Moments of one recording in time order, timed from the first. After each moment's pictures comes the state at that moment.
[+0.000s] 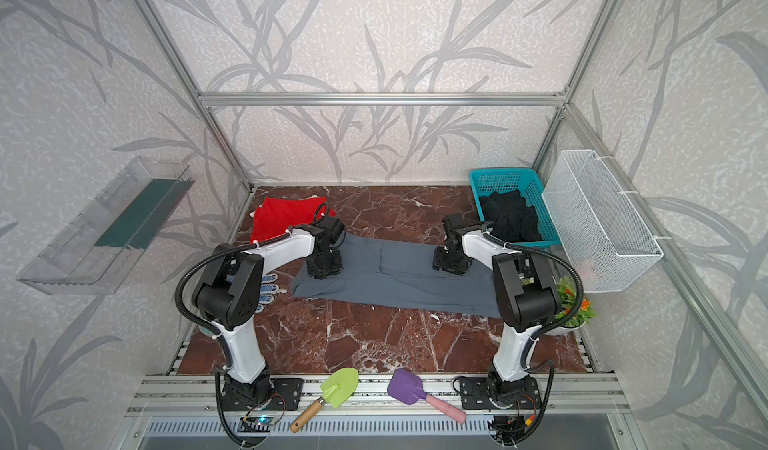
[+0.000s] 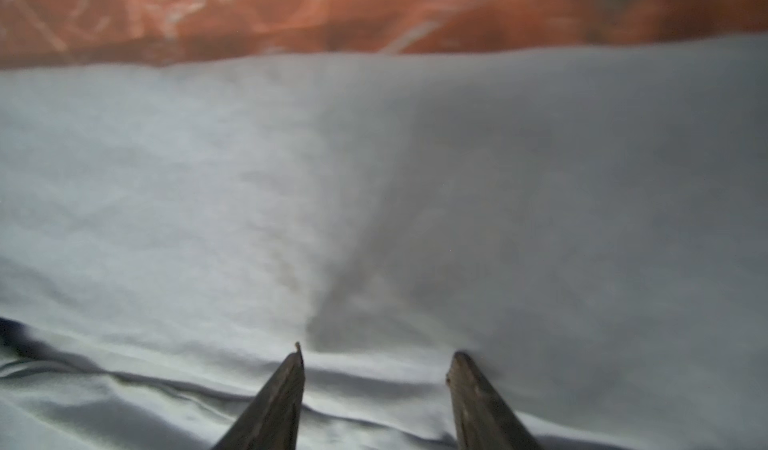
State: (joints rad) left arm -0.40 1.91 1.26 -0.79 -0.06 -0.68; right arm 0.21 1.81 1.11 -0.64 -0.14 0.44
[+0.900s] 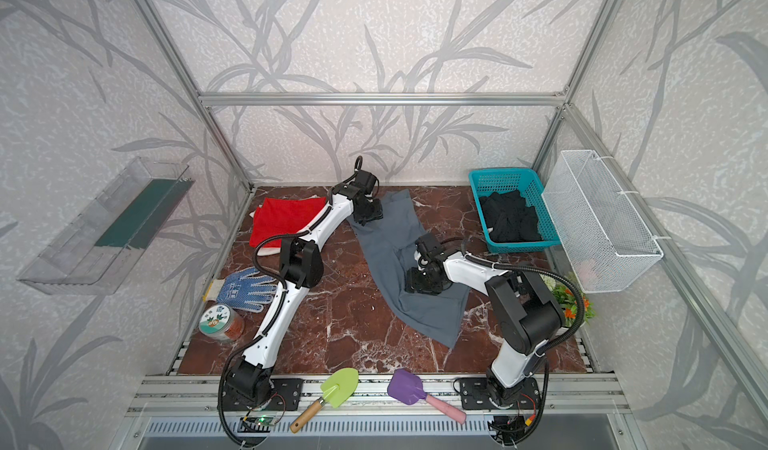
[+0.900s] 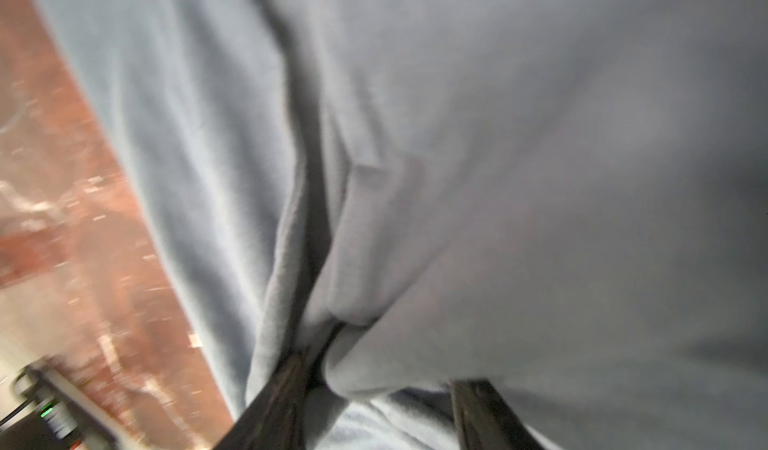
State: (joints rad) left arm -0.38 2.77 2.68 -0.99 0.10 -0.55; right arm 0.55 1.75 0.99 -0.47 -0.35 0.56
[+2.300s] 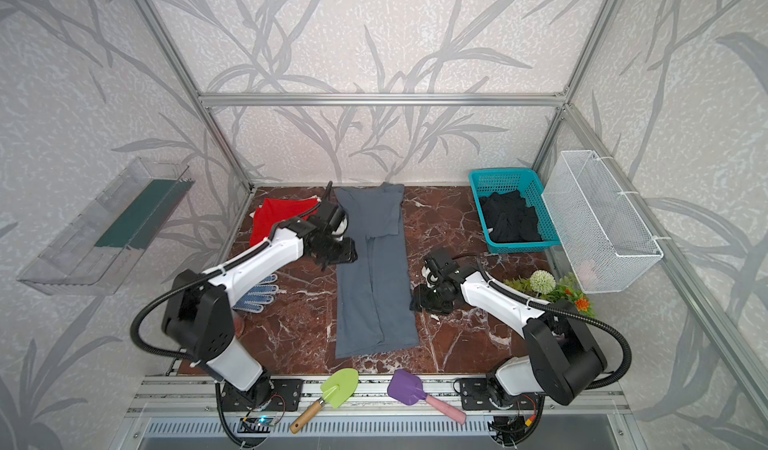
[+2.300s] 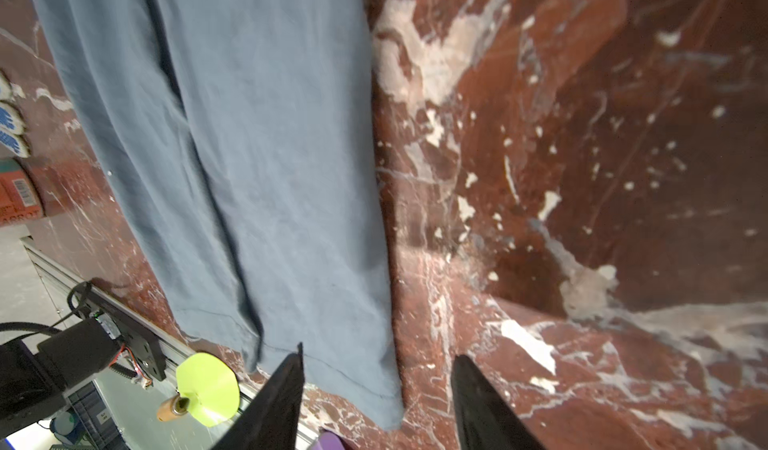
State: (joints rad) left arm -0.50 1.58 1.19 -0.81 0.12 -0.54; right arm 0.56 1.39 0.75 -0.62 -0.37 0.60
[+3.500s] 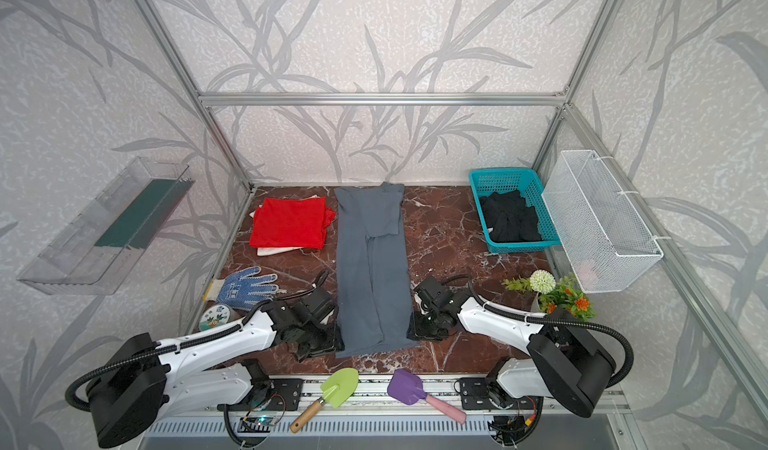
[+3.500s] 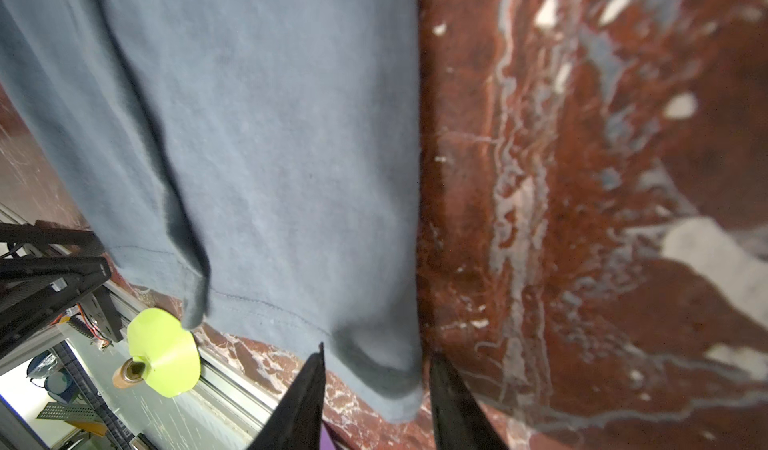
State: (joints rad) left arm -0.81 1.15 0.50 -0.67 0.26 -0.95; right arm 0.76 1.33 0.57 -0.47 -0.36 0.78
